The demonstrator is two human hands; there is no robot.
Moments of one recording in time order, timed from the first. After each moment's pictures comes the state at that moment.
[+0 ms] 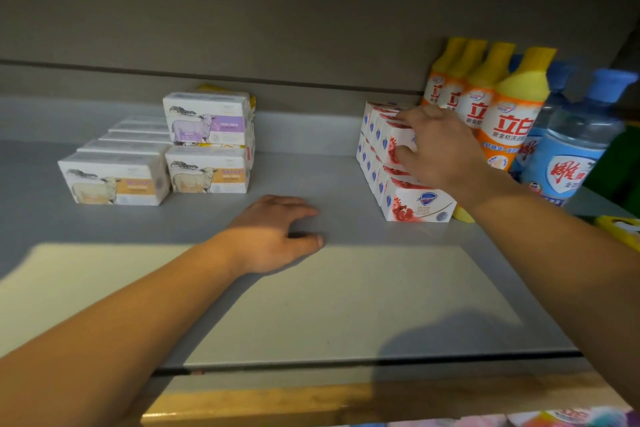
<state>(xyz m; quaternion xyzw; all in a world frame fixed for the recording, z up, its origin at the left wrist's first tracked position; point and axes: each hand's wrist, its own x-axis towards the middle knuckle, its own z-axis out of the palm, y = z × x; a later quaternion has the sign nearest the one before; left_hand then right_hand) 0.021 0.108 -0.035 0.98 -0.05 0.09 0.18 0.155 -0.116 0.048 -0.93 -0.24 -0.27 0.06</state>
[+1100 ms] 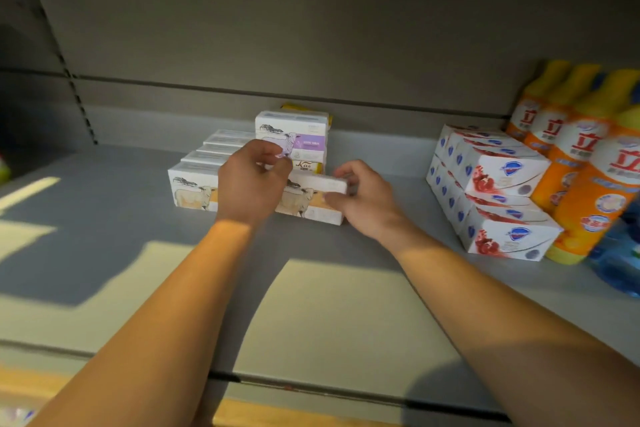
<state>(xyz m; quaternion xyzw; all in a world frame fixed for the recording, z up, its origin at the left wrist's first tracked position) 0.010 0.200 0.002 0.76 0.22 0.42 0.44 0.109 0.056 -0.017 -0.82 -0.30 -0.03 0.48</state>
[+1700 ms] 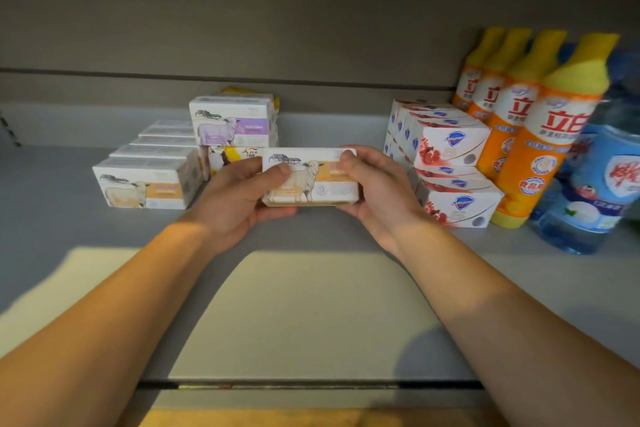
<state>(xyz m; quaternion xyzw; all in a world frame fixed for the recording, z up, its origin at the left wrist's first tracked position) 0.019 0.158 -0.014 0.63 0.02 0.11 0.77 0.095 -0.016 -0.006 -0.57 -0.17 0.15 0.79</state>
